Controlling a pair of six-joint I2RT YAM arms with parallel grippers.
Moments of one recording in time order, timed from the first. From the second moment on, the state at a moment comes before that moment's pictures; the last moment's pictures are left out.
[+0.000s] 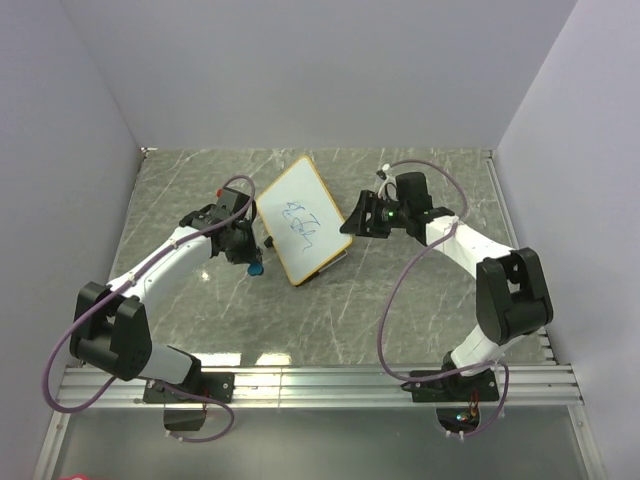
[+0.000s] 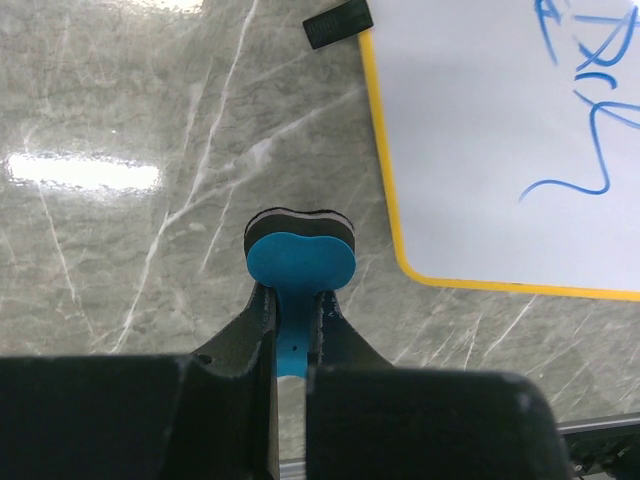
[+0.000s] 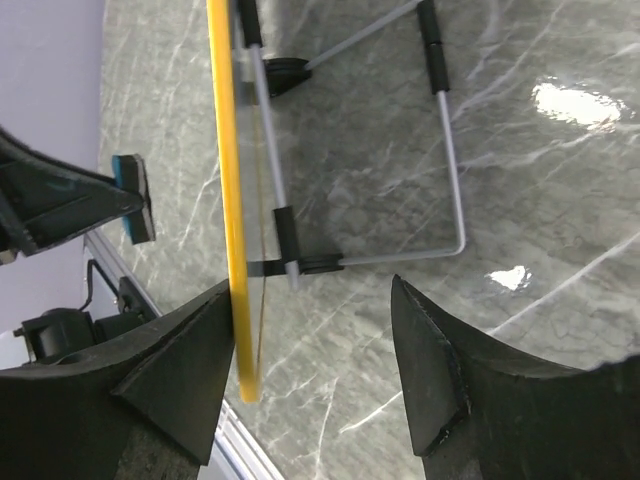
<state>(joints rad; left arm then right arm) -0.40 1.41 1.05 -0.69 -0.02 -0.62 0.31 1.61 1.04 -0.13 -0.60 0.50</state>
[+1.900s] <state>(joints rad) -0.40 1.55 1.10 -0.64 0.00 -0.62 0.35 1.82 1.61 -0.55 -0.71 0.35</state>
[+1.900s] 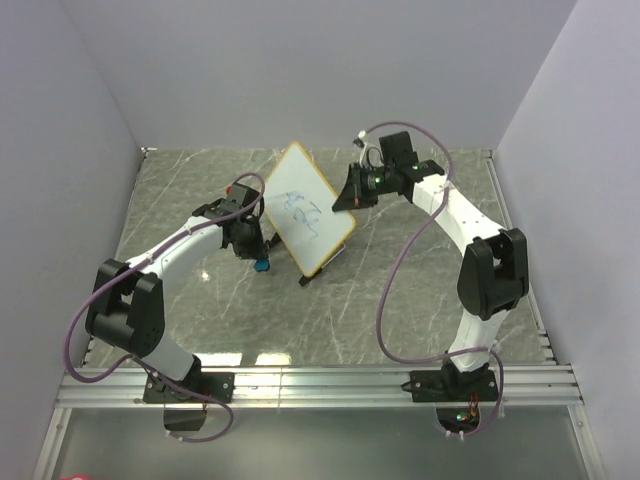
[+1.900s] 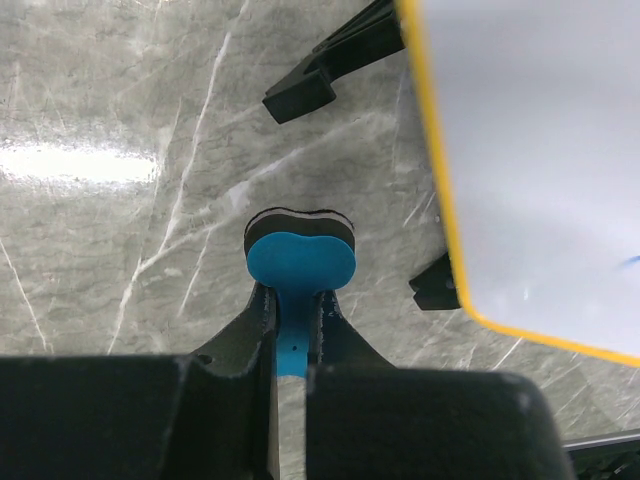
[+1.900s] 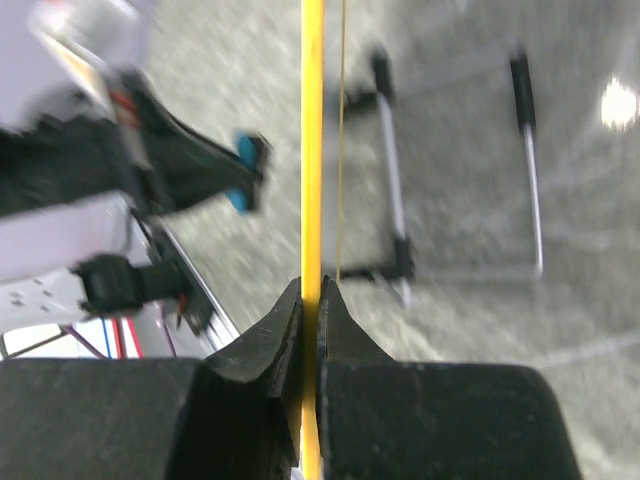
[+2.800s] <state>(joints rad) -0.40 1.55 1.11 -0.64 0.02 -0.60 0.27 1.66 1.53 -0.68 -0.66 0.23</state>
